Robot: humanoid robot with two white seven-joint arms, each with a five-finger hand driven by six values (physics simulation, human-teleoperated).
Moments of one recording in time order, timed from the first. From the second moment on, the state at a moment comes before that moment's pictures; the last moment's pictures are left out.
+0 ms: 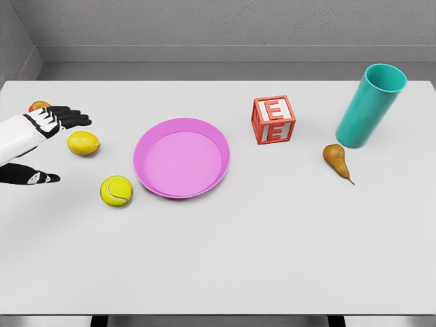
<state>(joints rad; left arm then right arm) -0.01 0.81 0.15 -1.76 -0.12 -0.61 -0.58 0.07 0.00 -0.05 0.01 -0.09 -0.11 0.11</state>
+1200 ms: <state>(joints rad) -0.08 0.80 0.16 -1.76 -0.18 -0.61 -0.61 0.07 0.00 -0.05 0.00 -0.09 -0.11 0.11</state>
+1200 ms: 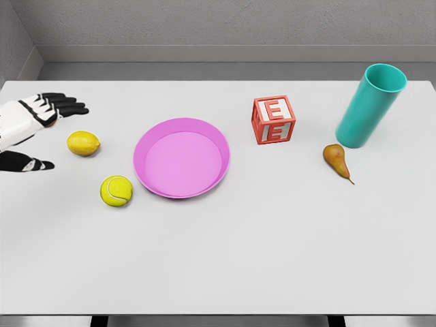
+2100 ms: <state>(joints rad) -0.17 0.67 0.08 -1.75 -0.45 -0.61 -0.61 0.07 0.00 -0.05 0.00 -0.09 -0.11 0.11</state>
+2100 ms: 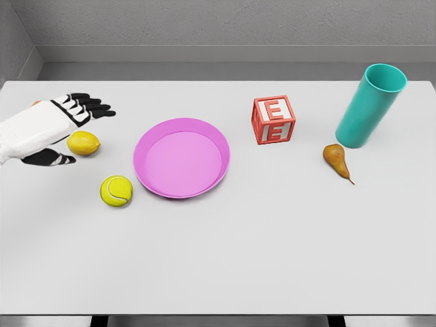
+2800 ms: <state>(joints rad) -0.16 0.64 0.04 -1.75 -0.53 -0.42 -0.61 0.07 0.00 -0.05 0.00 -0.09 -0.11 0.11</state>
